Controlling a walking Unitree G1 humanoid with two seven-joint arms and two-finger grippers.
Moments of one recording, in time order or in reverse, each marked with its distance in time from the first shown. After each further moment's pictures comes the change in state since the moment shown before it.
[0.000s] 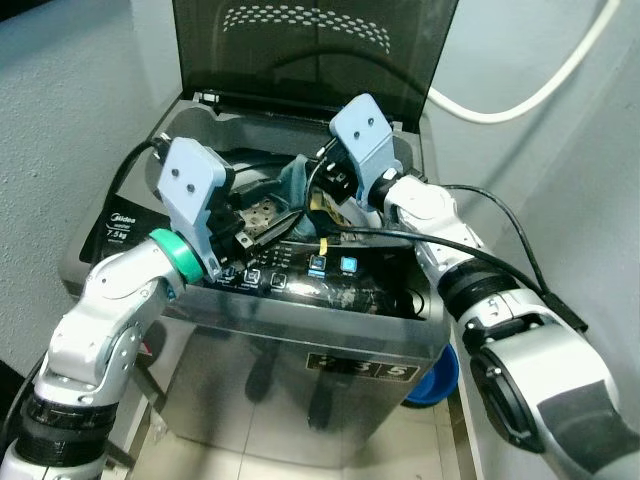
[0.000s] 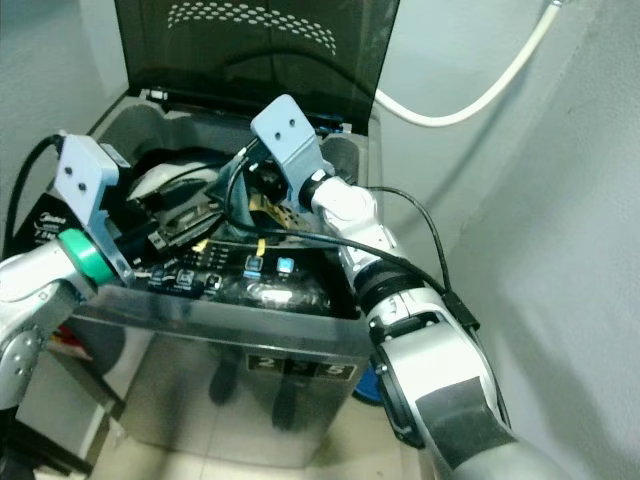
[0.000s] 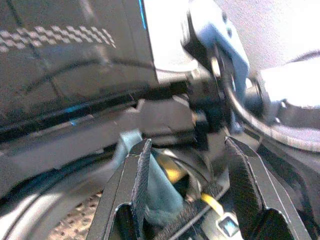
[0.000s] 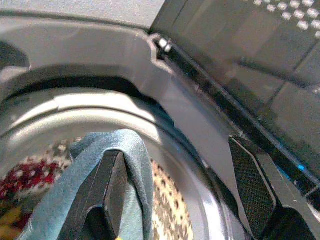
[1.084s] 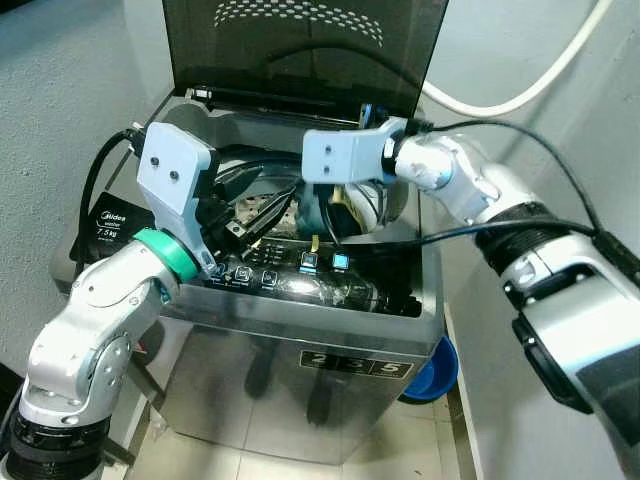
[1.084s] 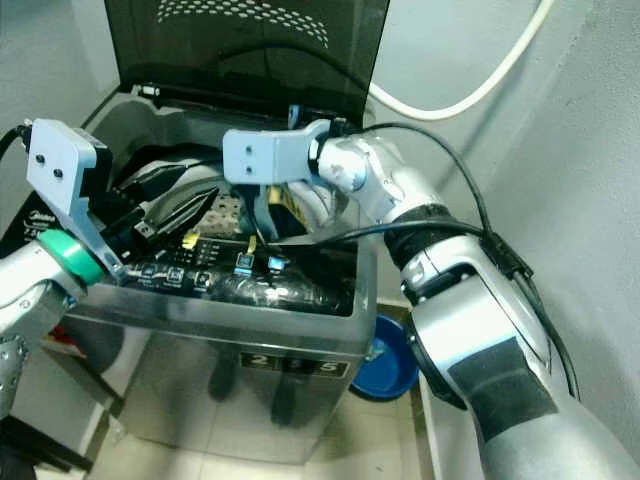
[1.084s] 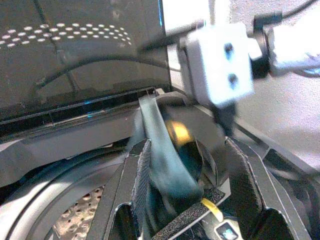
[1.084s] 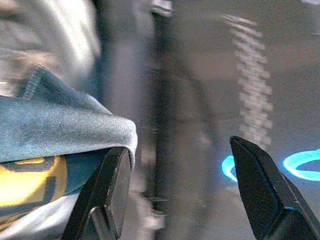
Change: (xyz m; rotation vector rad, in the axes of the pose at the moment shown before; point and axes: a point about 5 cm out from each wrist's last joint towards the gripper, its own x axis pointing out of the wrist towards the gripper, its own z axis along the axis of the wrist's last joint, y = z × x) left arm -0.007 -0.004 0.011 -0.028 0.010 0.071; right arm 0.009 -0.039 0.056 -0.965 0.087 -0.027
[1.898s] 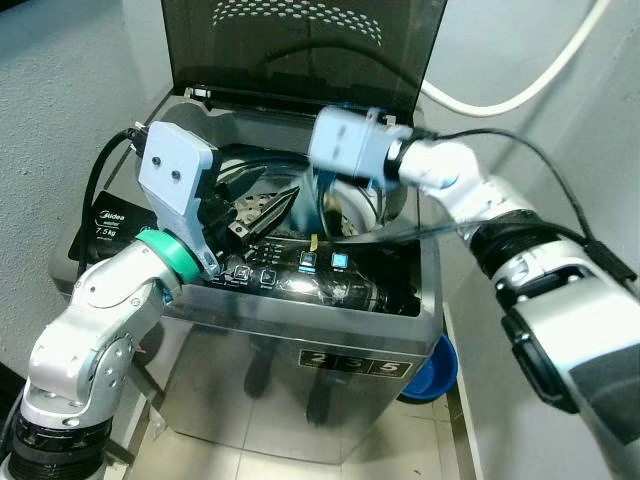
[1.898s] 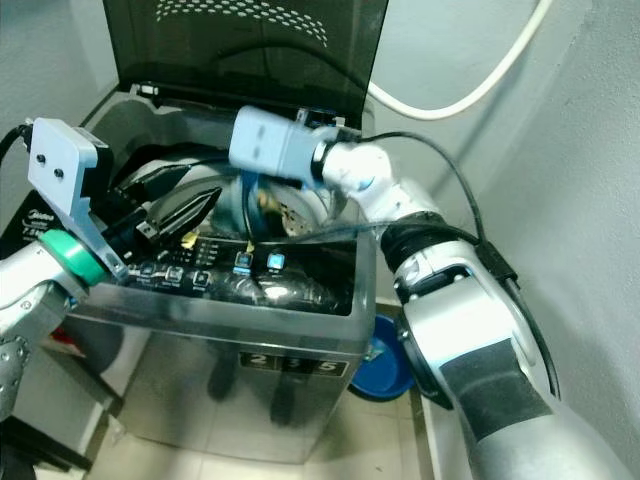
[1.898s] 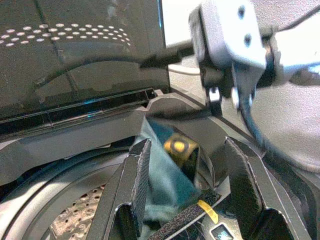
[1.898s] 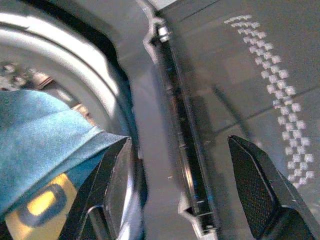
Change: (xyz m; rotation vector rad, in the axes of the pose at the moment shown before) left arm 0.001 -0.002 -0.001 -0.015 0.004 0.005; right arm -0.006 0.011 -0.004 0.398 -0.115 0.127
